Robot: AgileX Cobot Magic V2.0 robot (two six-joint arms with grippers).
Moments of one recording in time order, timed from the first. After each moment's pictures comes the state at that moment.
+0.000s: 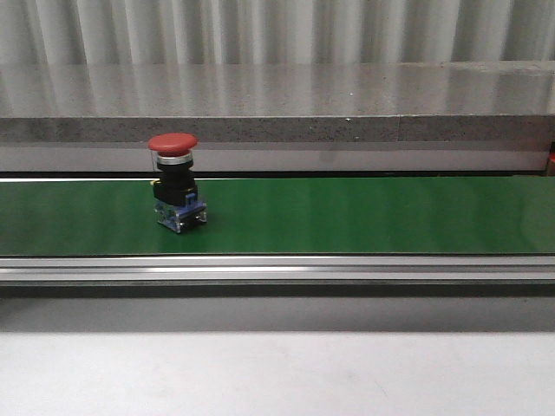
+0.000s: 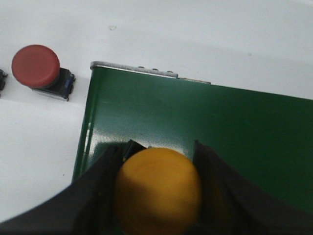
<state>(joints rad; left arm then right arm) 0.16 1.46 -1.10 -0.27 0.74 0.17 -0.04 0.74 -0.79 0.01 0.81 0.07</state>
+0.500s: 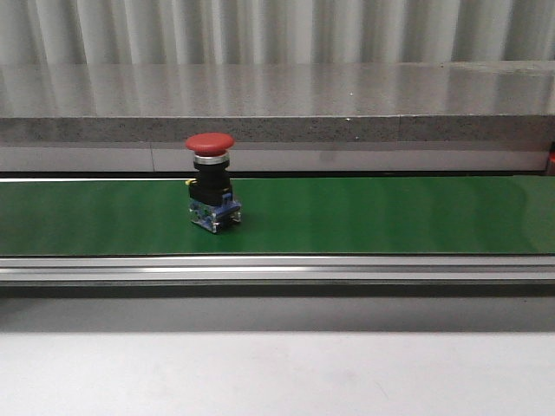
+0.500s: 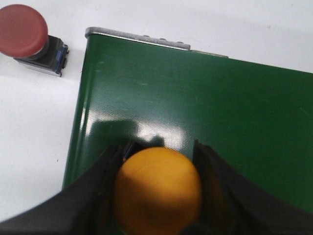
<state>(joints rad) 0.16 1.52 -1.07 -0.27 0.73 0.17 -0.04 0.74 -0.79 0.01 0.81 0.07</state>
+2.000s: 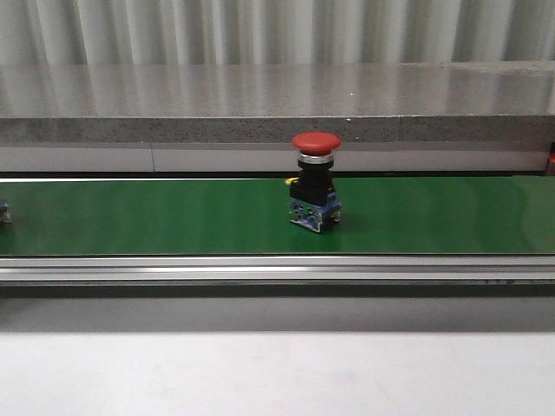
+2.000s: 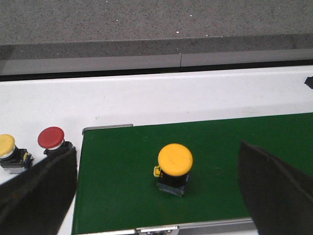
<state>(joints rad) 0.02 0.78 -0.78 -0.25 0.60 0.25 -0.04 0.74 -0.79 0.01 0.81 0.07</state>
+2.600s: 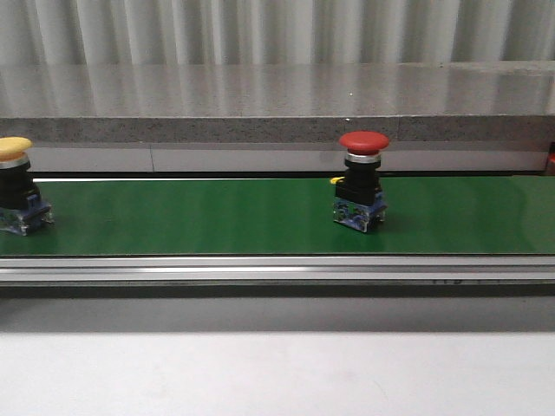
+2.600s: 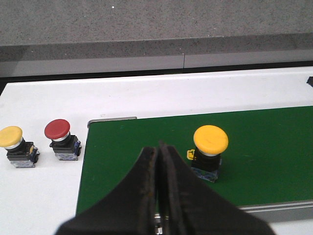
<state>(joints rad) 0.02 0.65 -0.66 -0.24 0.54 0.26 -0.04 0.74 -0.79 0.01 0.81 0.07</state>
